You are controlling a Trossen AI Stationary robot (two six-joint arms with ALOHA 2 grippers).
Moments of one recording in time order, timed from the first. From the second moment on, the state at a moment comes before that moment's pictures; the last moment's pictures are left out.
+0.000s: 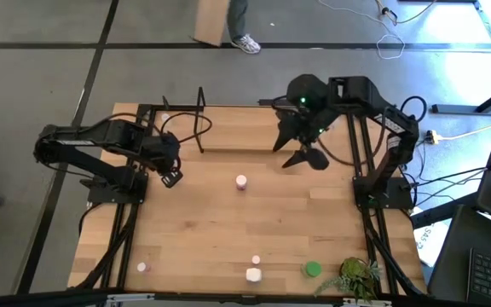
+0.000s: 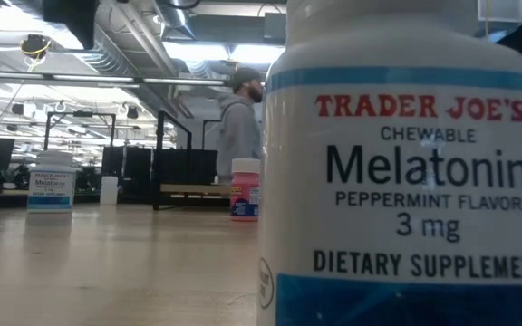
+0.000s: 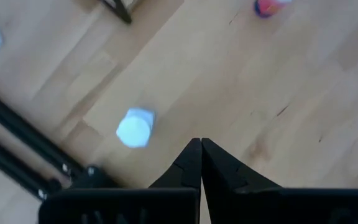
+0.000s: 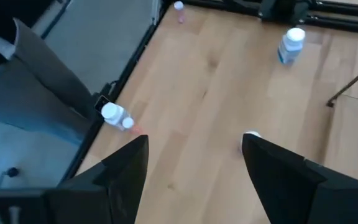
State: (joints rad) left arm -0.05 1.10 1.29 -1.37 -0.18 -0.80; right arm -0.15 1.76 2.33 -1.49 -0.52 -0.34
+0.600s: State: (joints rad) left arm -0.10 1.10 1.29 -1.39 -0.14 -0.80; right arm -0.02 1.71 2.11 -1.22 -0.39 -0.12
